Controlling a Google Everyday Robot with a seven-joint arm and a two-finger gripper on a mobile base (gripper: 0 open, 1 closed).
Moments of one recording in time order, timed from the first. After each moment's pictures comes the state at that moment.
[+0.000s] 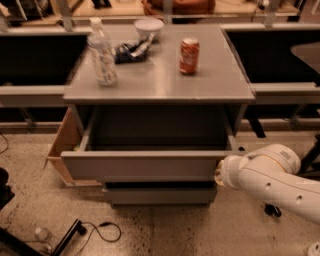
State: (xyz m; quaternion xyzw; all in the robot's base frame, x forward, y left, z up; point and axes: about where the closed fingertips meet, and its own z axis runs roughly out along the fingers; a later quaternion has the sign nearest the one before) arm 0.536 -0.212 0.624 -0.64 0.71 -0.15 0.25
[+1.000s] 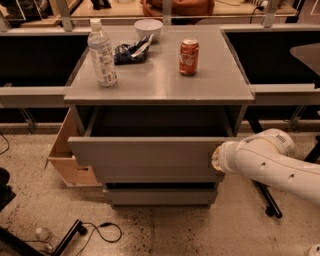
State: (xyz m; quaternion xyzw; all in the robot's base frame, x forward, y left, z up) arm 0.582 -0.203 0.639 -0.66 0.69 -0.16 0.26
